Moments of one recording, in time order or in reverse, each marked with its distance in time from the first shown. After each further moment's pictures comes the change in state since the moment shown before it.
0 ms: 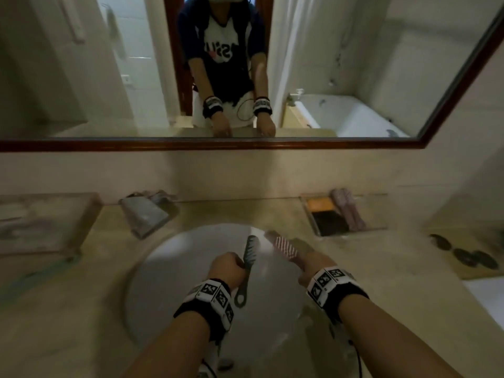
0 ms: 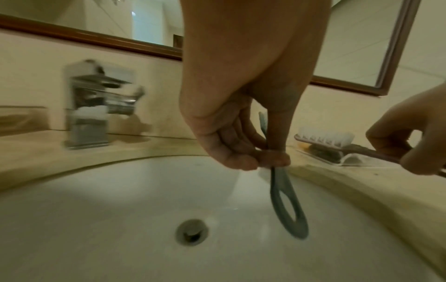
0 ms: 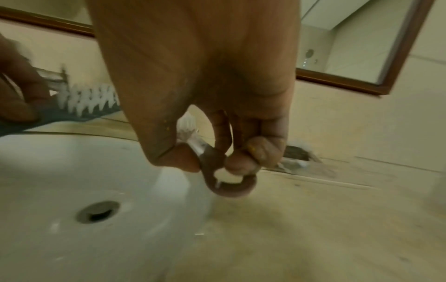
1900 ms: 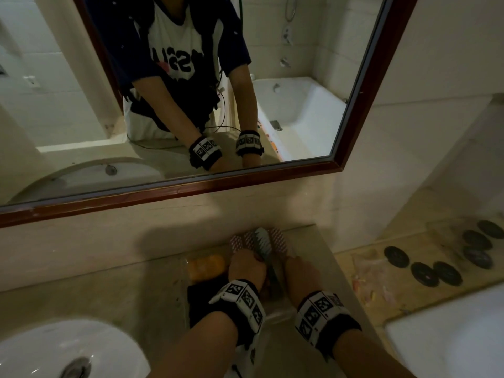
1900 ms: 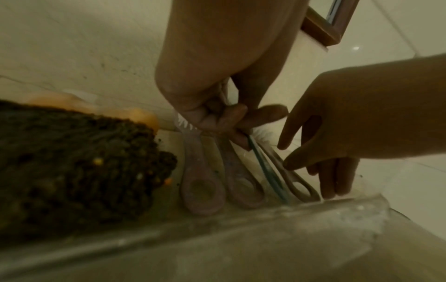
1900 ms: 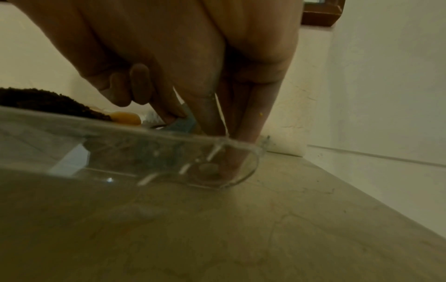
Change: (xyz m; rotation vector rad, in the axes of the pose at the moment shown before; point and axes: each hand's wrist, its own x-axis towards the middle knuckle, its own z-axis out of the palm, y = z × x) left_hand 0.202 0.324 0.208 -0.086 0.050 0.077; right_hand 0.210 0.242 -0.121 -0.059 0.152 0.009
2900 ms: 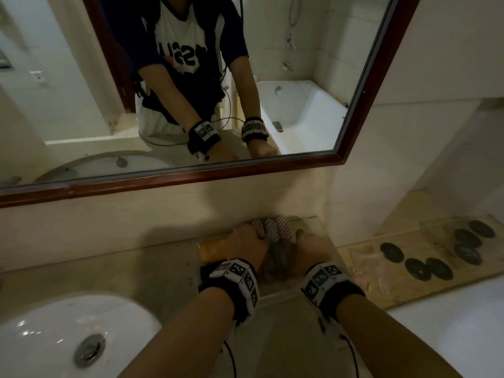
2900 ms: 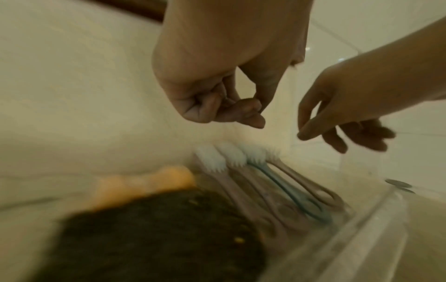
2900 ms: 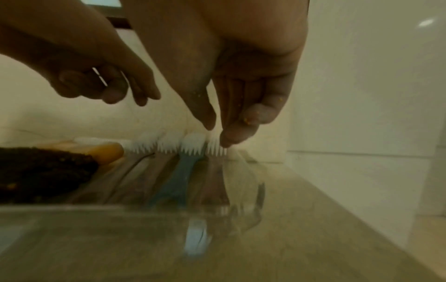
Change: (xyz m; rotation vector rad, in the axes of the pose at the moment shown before) left_hand -0.034 0.013 -0.045 0.209 0.132 0.189; right_hand -0.023 -0.006 -0.028 0.033 0.160 0.044
